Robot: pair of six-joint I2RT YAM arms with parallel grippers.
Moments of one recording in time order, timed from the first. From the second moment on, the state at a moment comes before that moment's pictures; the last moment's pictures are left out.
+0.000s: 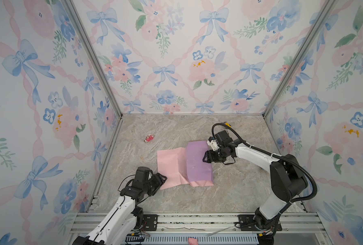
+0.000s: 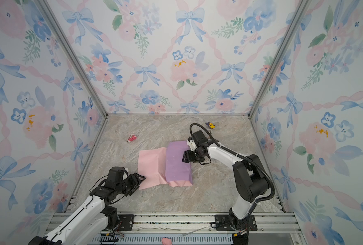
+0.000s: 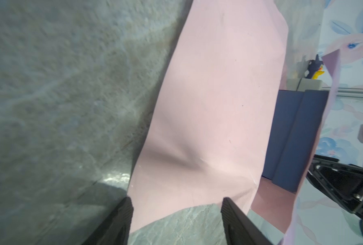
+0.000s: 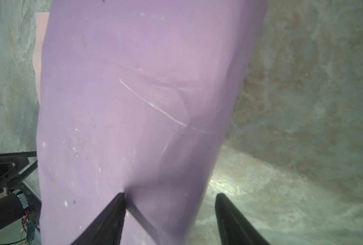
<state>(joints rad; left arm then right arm) -0.25 0.78 0.25 -0.40 0.31 -1.03 0.51 1.71 1.15 -0.61 -0.33 0.31</state>
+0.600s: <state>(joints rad) -0.30 0.85 0.37 -0.64 0.08 -1.02 0.51 1.71 1.15 -0.62 -0.32 0.31</state>
